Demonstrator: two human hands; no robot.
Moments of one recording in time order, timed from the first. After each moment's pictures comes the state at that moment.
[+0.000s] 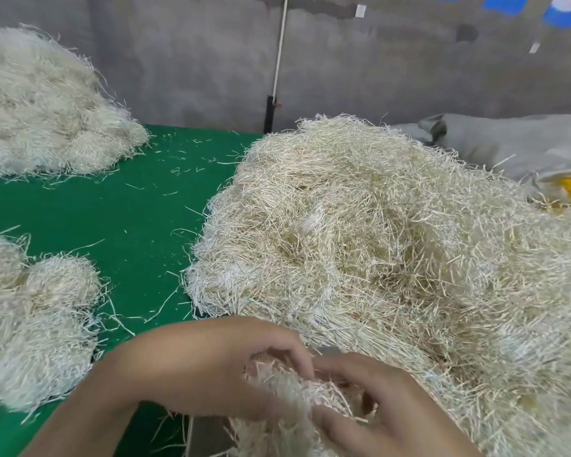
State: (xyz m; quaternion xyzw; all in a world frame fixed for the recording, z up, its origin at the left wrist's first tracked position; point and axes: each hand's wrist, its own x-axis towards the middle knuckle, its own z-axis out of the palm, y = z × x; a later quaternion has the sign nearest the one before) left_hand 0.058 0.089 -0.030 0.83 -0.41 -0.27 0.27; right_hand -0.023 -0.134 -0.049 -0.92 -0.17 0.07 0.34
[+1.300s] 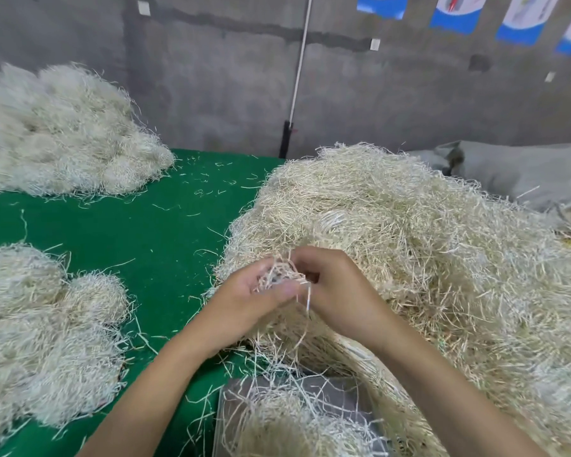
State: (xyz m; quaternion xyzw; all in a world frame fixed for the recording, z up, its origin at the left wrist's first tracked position) left_hand 0.113 0.089 -0.062 0.75 -0.21 -0.06 0.63; right_hand 0.099 -0.080 -0.012 -0.88 -0.21 -0.03 0.41
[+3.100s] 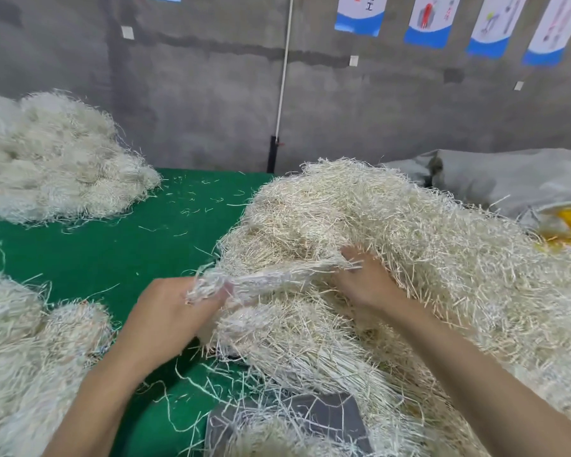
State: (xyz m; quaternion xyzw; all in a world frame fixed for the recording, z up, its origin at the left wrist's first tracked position) left_hand 0.121 0.141 -0.055 0.91 -0.13 0.15 0.37; right_hand 0.184 -0.167 -0.055 -0.96 0.02 -0.05 0.28
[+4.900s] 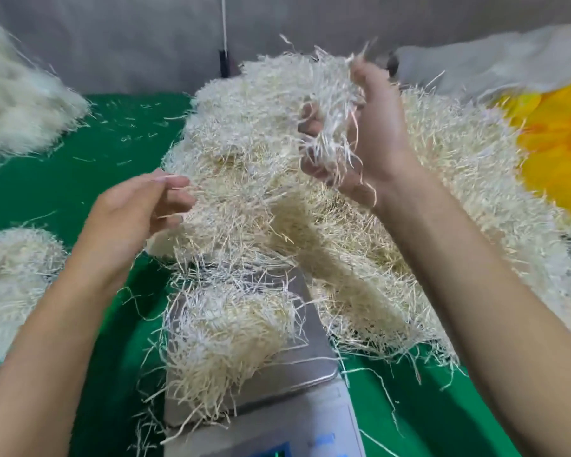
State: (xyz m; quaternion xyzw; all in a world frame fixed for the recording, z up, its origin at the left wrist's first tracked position) left_hand 0.086 0.105 -0.047 0.74 -0.10 0.04 0.66; right_hand 0.045 -0.147 0.053 -0.60 0.02 -0.09 0.79
